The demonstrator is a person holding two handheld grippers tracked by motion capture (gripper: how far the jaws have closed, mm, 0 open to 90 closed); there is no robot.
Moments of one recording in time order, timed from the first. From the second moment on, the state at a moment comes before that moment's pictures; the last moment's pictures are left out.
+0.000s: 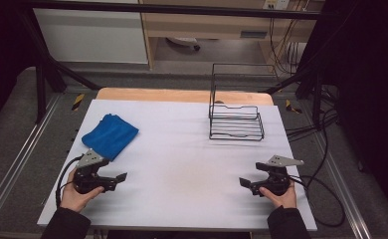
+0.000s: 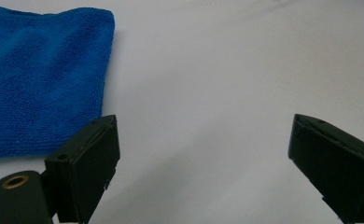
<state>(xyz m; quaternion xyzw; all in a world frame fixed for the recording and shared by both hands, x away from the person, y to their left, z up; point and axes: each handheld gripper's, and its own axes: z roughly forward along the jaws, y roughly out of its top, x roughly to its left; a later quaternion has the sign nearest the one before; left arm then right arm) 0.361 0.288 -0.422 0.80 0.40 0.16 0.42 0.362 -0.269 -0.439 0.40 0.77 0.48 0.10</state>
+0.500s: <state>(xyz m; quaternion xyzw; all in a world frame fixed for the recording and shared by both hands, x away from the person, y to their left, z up) 0.381 0.284 -0.403 0.80 0.41 0.17 0.40 0.362 -0.267 -0.440 0.41 0.78 0.47 0.10</state>
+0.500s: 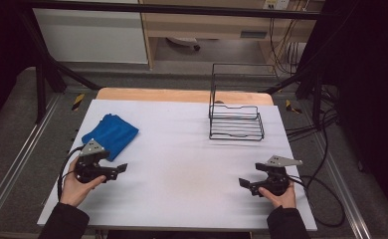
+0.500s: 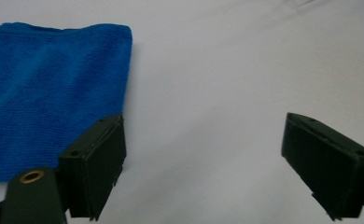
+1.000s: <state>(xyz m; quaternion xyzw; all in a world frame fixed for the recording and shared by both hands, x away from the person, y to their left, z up) 0.417 0.304 -0.418 0.79 0.47 0.18 0.35 0.362 -0.266 -0.441 0.41 0.78 0.47 0.10</state>
